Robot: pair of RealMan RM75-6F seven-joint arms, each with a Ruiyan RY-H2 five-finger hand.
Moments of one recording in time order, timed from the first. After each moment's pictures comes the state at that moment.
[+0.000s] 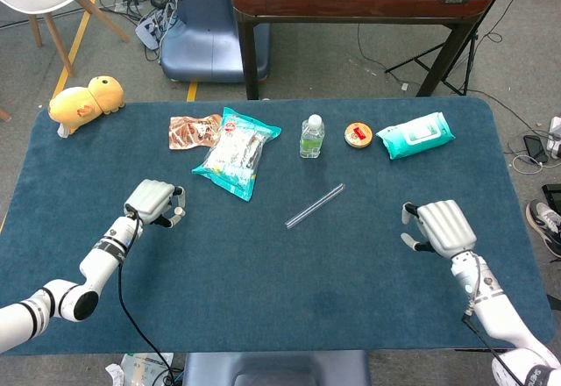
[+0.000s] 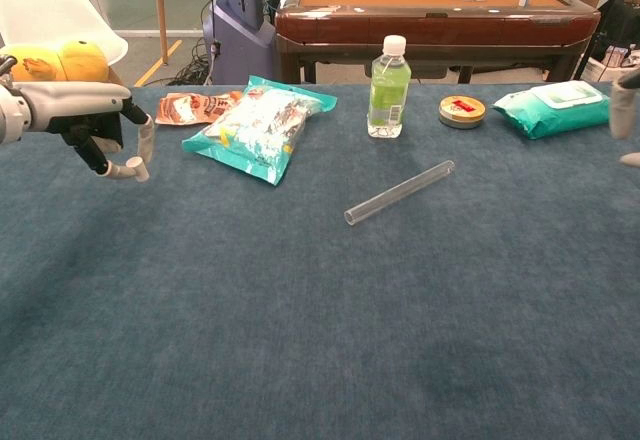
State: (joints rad) left arm -0.80 -1.36 -0.16 -1.33 1.13 0.72 0.11; right arm 0.42 -1.16 0.16 -1.65 -1.36 1.05 -0.21
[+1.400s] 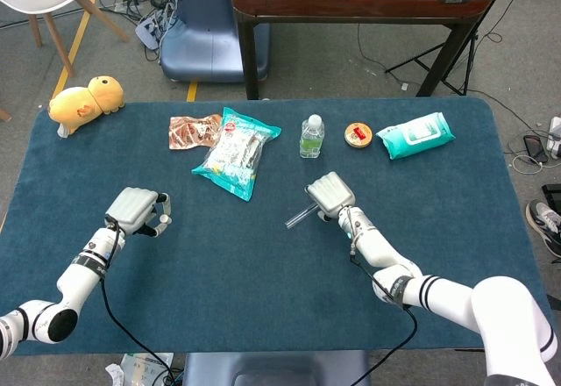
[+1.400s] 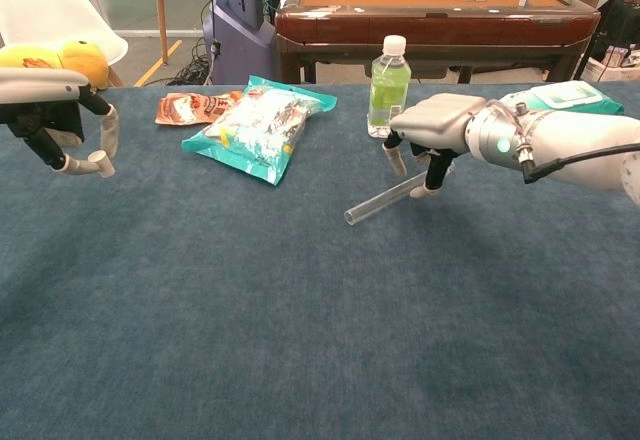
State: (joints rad) left arm -0.75 -1.22 -0.13 -1.54 1.05 0.81 0.17; right arm 0.98 -1.69 0.18 -1.06 -1.01 0.65 -0.57
